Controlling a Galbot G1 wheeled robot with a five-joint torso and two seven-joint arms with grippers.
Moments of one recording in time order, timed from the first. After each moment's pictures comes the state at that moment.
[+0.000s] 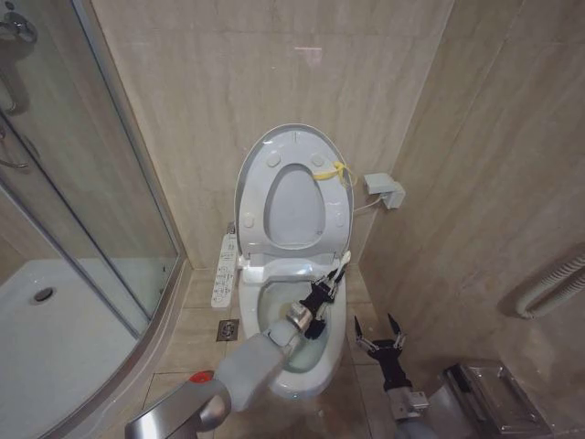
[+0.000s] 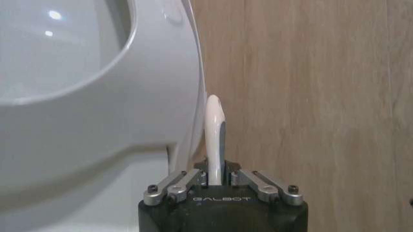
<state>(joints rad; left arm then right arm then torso) 0.42 -1.57 0.56 -0.73 -0.55 -0.69 0.11 -1.38 1.43 0.59 1.48 0.15 0.59 -0.10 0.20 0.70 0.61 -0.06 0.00</state>
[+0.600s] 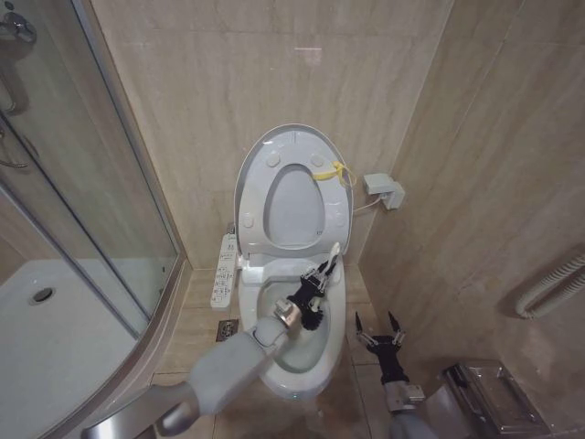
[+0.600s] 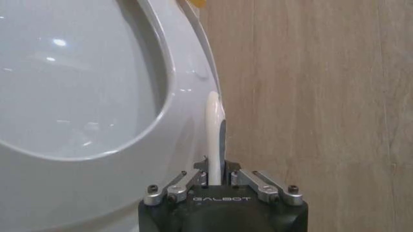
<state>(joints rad) 0.43 -1.35 0.64 -1.02 -0.65 -0.68 0.04 -1.32 1.47 0.61 1.39 0.17 0.59 -0.09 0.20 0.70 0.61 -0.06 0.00</state>
